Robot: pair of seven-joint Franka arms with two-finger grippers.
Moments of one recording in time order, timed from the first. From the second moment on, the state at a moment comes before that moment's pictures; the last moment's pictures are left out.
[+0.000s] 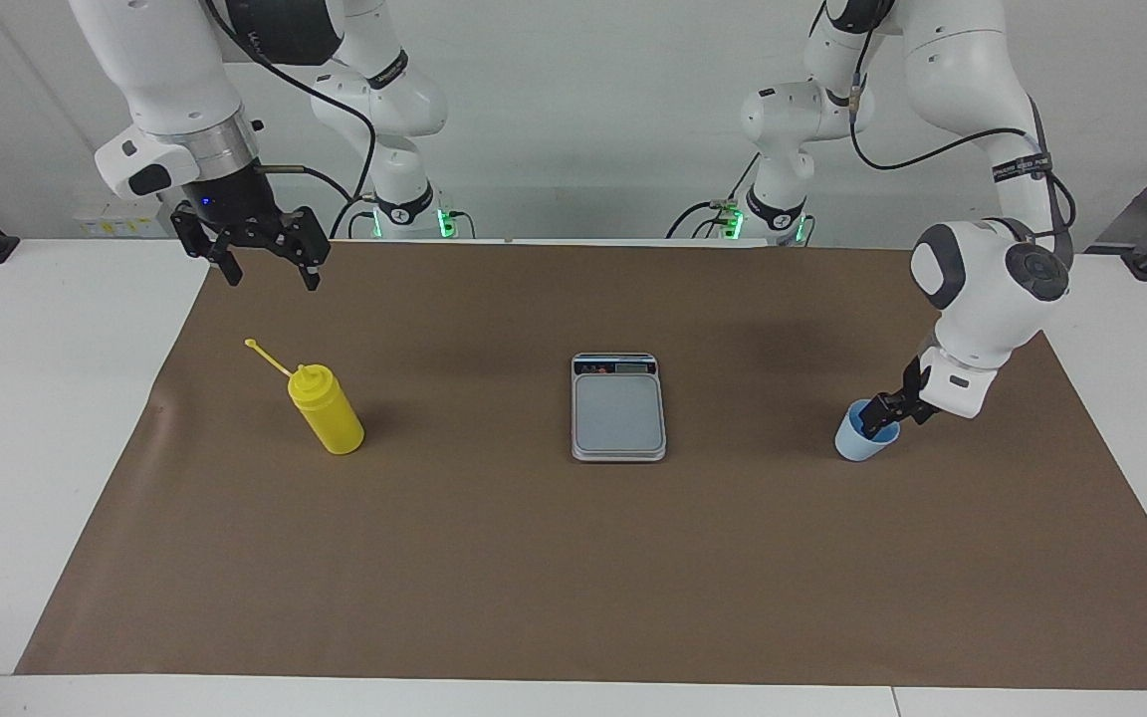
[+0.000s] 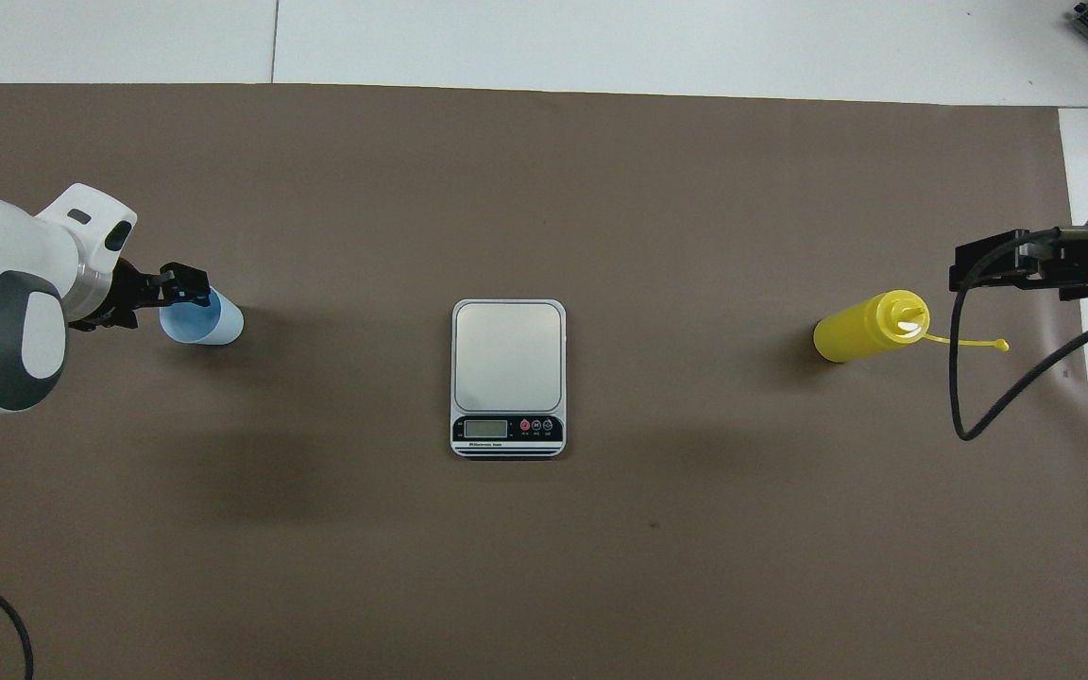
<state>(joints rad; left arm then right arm) 0.09 0.23 -0.09 -1.96 -0.03 2.22 -0.21 -0.09 0.02 0.11 -1.54 -0.01 1.62 0.11</state>
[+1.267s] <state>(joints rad) 0.08 0.22 -0.10 -1.85 -0.03 2.10 -0.19 -0.09 0.02 0.11 -1.54 -0.01 1.62 0.11</state>
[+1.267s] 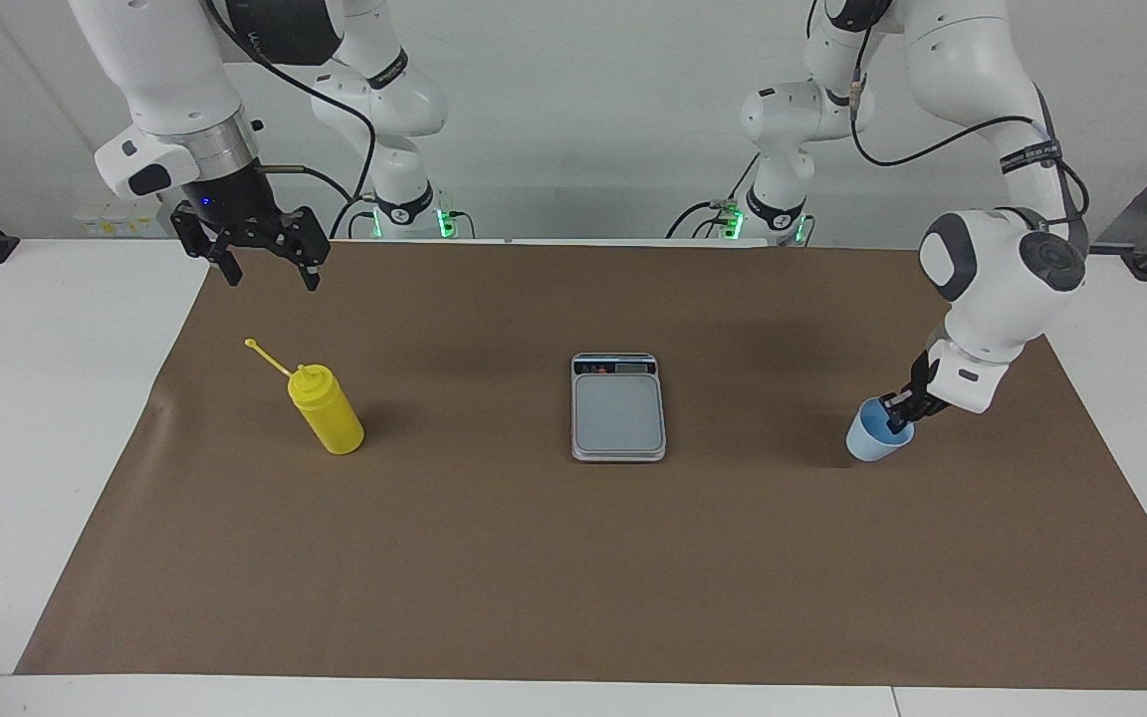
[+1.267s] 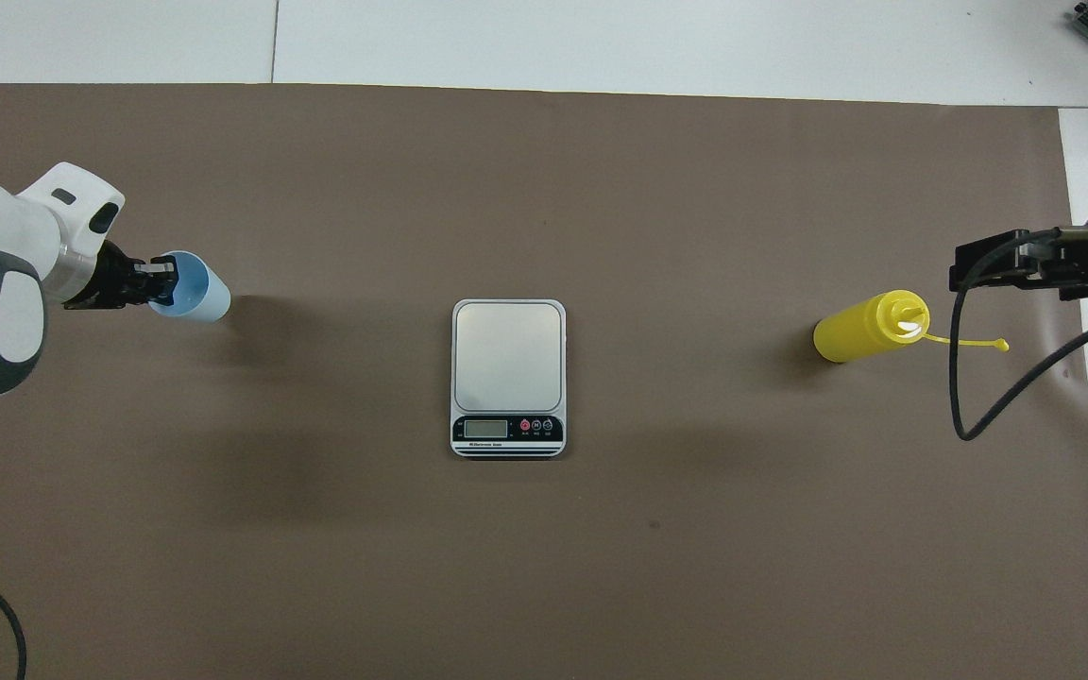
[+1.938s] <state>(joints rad) -0.08 0.22 -0.27 -1.61 -0.03 1.88 -0.50 -0.09 0.02 0.11 -1.54 -0.01 1.62 0.11</state>
